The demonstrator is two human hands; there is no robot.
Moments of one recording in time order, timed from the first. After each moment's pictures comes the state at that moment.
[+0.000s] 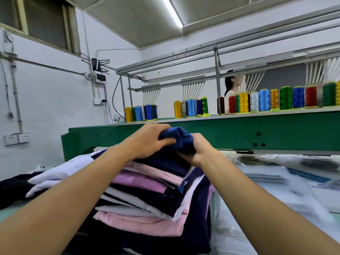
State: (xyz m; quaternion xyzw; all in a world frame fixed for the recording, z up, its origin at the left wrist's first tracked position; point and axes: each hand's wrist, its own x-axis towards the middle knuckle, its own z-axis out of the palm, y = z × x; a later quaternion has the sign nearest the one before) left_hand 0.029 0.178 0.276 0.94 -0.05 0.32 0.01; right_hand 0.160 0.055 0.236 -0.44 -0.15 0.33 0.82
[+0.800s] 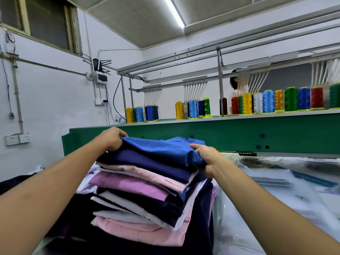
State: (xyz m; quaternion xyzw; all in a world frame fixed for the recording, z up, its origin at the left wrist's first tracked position) left_hand 0.012 0.284 0.289 0.91 0.31 0.26 0.06; right_hand 0.191 0.050 0.210 -0.55 -0.15 0.26 0.78
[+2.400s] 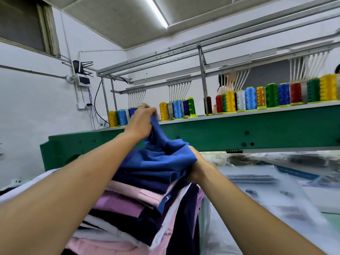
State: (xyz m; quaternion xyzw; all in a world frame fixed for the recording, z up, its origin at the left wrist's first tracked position) left_hand 0.138 0.199 0.314 0.90 0.06 0.42 0.00; right_hand 0.200 0.043 0.206 -0.50 -0.22 0.27 0.79
